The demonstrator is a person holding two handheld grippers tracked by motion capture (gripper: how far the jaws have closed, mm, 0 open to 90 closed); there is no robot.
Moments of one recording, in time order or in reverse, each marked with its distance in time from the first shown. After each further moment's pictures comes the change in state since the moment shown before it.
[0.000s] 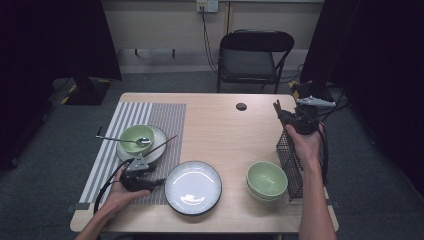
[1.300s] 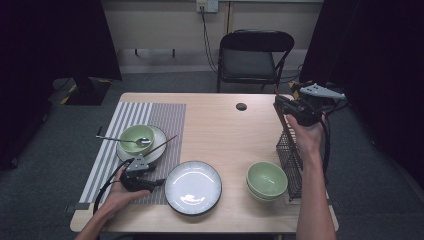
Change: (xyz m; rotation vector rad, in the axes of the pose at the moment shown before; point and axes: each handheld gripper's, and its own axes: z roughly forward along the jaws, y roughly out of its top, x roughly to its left) left arm 0.000 0.000 0.000 0.000 -0.001 -0.001; right arm 0.020 0.037 -0.025 -0.164 0.105 -0.051
